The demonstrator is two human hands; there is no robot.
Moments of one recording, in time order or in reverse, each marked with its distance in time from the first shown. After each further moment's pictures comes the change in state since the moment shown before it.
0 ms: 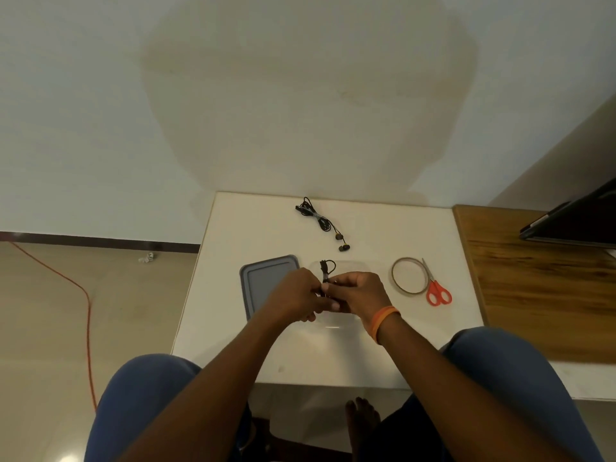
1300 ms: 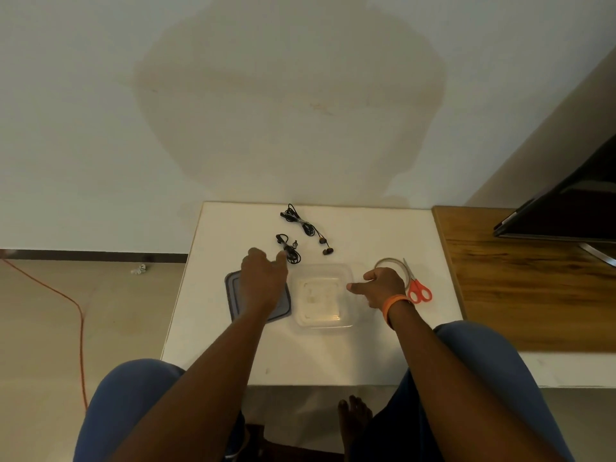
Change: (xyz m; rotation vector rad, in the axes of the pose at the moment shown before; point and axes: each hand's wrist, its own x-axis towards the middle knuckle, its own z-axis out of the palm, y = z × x) left_hand 0.022 -0.005 -0.002 -0.104 0.777 -0.220; right_hand 0.027 0.011 -0.068 -0.439 0.275 0.123
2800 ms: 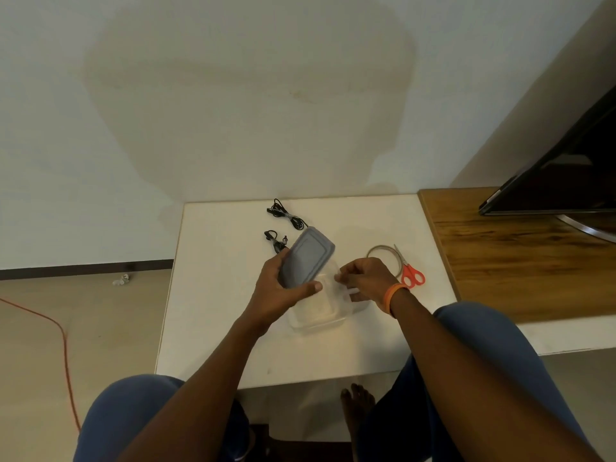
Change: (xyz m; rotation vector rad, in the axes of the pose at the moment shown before) left_hand -0.022 -0.018 -0.001 -0.415 -0.586 0.187; right_hand -0.005 0.003 0.004 0.303 -0.215 -0.050
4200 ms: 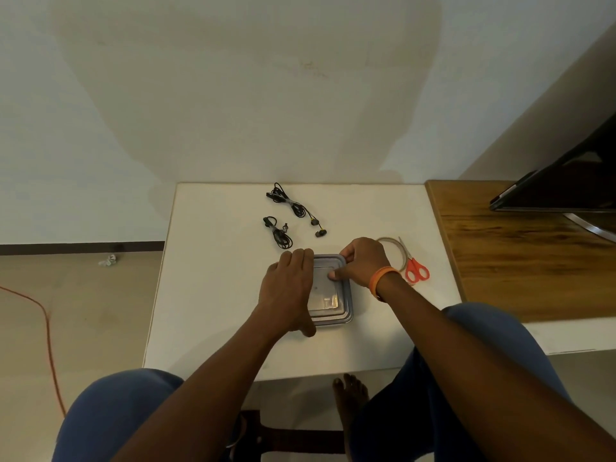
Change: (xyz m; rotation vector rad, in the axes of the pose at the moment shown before) left_hand 0.001 0.014 0.021 1.285 -0.190 0.229; right_hand 0.008 -0.032 0.018 -0.641 0.124 -0.162
